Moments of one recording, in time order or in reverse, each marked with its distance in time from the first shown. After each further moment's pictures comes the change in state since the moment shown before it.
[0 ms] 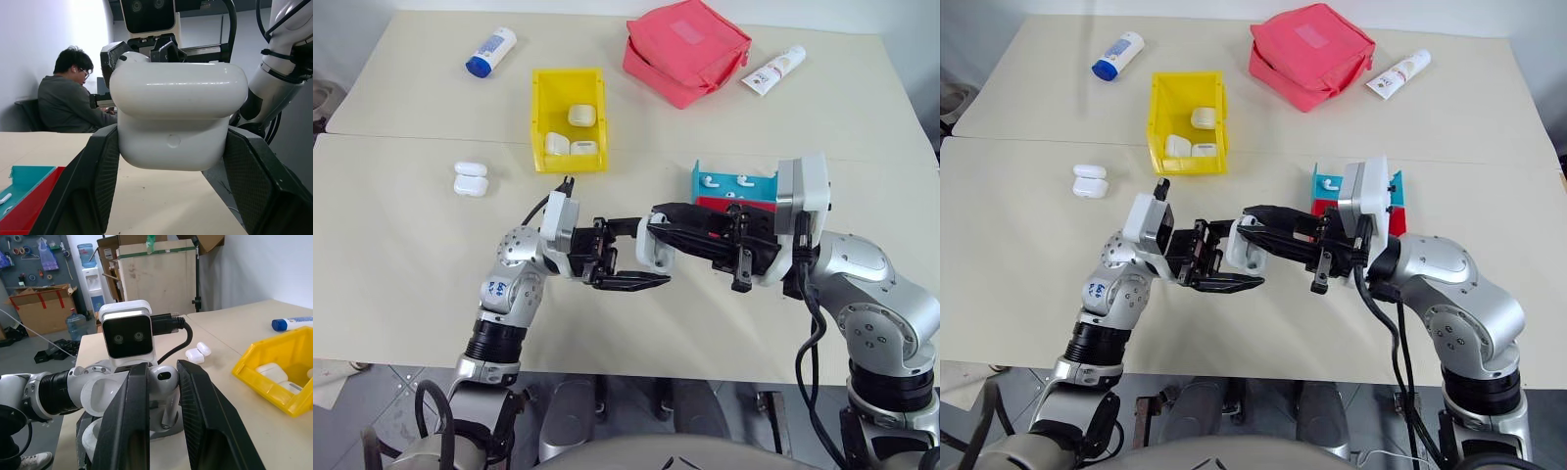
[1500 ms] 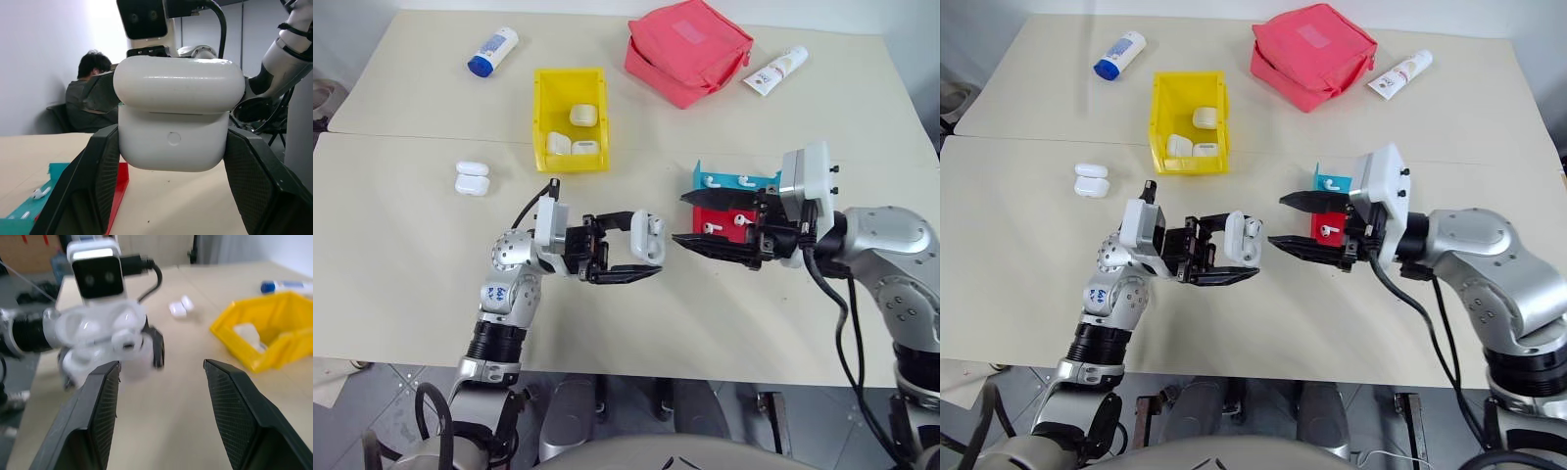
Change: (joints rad) left arm 0.001 -0.002 0.053 0.121 0.051 -0.172 0.006; right arm -0.064 -0.269 -0.023 0.120 -0.078 -0.017 0.141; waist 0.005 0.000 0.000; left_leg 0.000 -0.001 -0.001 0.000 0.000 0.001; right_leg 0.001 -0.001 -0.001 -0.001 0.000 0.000
